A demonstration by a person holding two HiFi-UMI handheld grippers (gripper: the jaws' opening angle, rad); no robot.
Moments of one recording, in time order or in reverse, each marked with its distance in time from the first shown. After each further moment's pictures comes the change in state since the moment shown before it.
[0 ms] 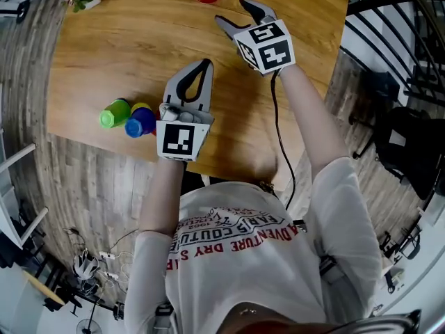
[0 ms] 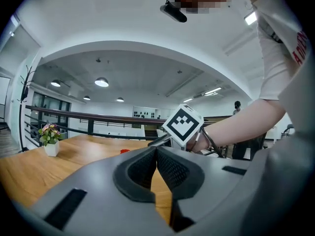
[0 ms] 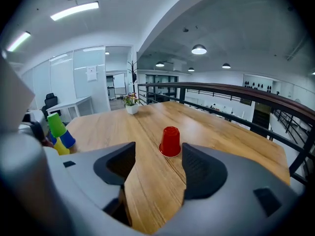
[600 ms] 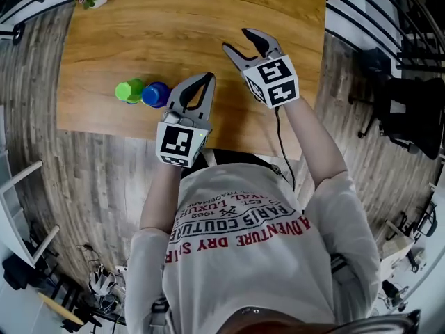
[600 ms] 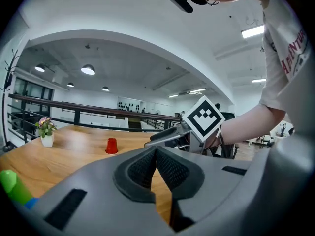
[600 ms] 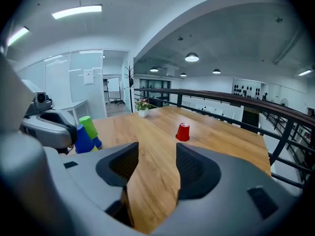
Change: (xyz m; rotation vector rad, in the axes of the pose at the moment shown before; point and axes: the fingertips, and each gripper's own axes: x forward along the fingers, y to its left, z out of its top) left arm -0.106 -0.037 -0.004 -0.002 0.100 -0.221; right arm -0.119 0.108 -0.027 0.029 -0.047 -0.097
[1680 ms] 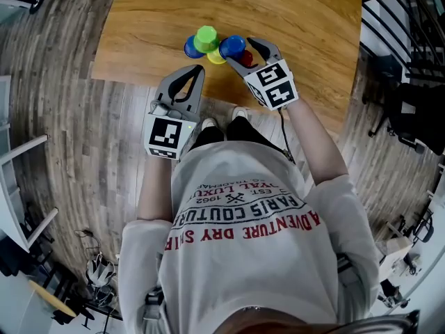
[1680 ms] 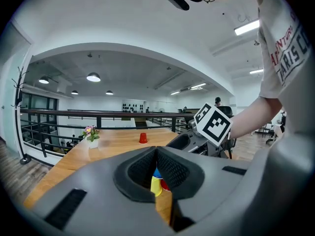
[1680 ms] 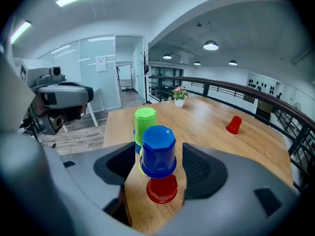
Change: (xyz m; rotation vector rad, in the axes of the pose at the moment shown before) left arm -0.216 0.117 -0.030 0.078 0.028 0.053; right arm 0.050 0.234 -0.013 -0.067 0.157 0.096
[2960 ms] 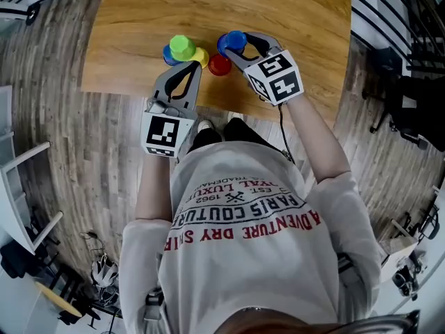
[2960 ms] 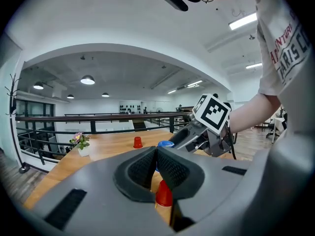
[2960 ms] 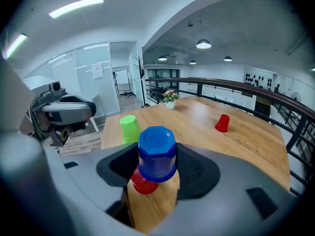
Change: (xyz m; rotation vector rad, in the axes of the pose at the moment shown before) left arm 0.053 -0.035 0.028 0.061 0.001 -0.011; right arm -0.041 -0.060 0.008 0.074 -0.025 0.018
